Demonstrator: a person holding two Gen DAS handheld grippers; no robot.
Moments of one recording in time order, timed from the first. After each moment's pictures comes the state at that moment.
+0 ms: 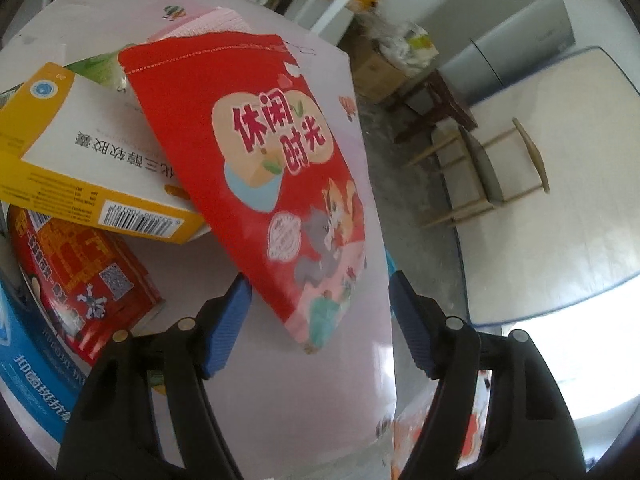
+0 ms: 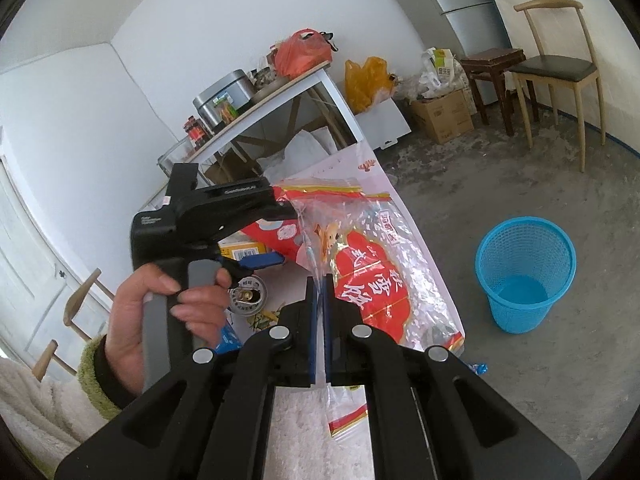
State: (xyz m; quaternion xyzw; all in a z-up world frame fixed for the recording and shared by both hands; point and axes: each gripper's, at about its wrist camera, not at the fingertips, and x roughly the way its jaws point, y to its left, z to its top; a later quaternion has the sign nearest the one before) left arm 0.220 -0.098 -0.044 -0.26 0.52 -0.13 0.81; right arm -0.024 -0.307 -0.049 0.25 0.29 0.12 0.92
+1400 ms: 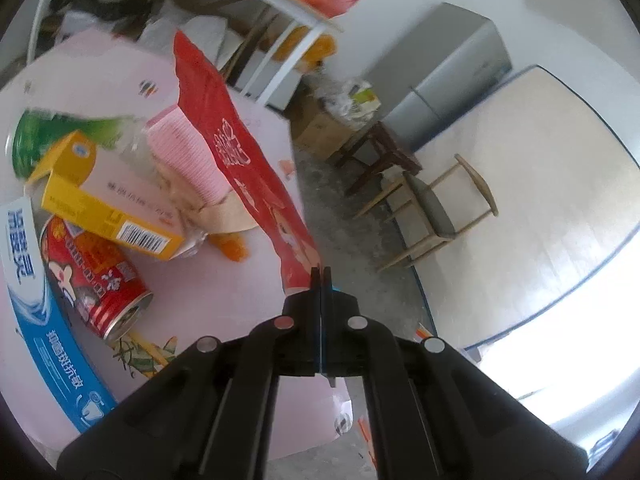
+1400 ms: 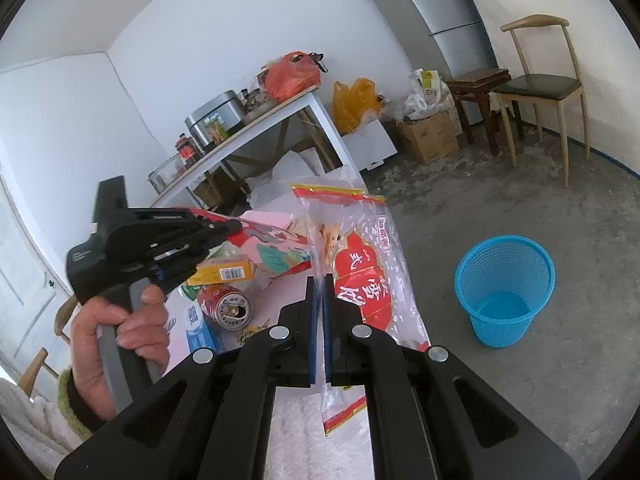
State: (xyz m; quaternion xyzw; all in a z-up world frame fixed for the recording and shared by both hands) left arm 0.155 -0.061 -0.006 -0.27 0.38 -0.21 0.86; right arm -0.037 -0.321 -0.035 0.24 0.26 0.08 0.93
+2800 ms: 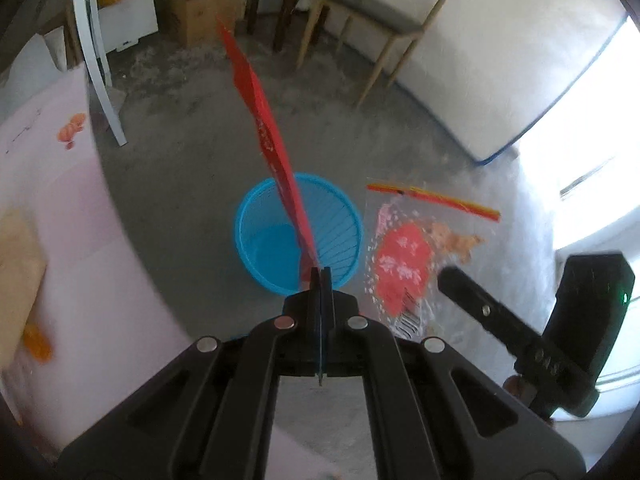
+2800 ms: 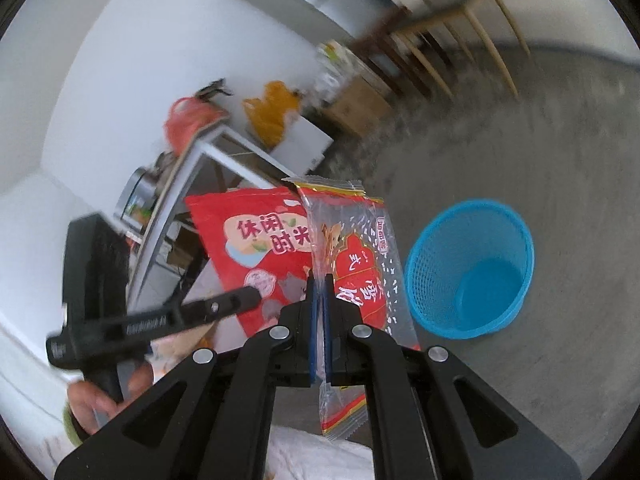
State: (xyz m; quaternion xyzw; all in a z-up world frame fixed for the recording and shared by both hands) left arm 0.263 -0.326 -0.081 0.06 0.55 -0.34 0.76; right arm 0.069 -0.514 -0.155 0.45 0.29 0.02 0.85
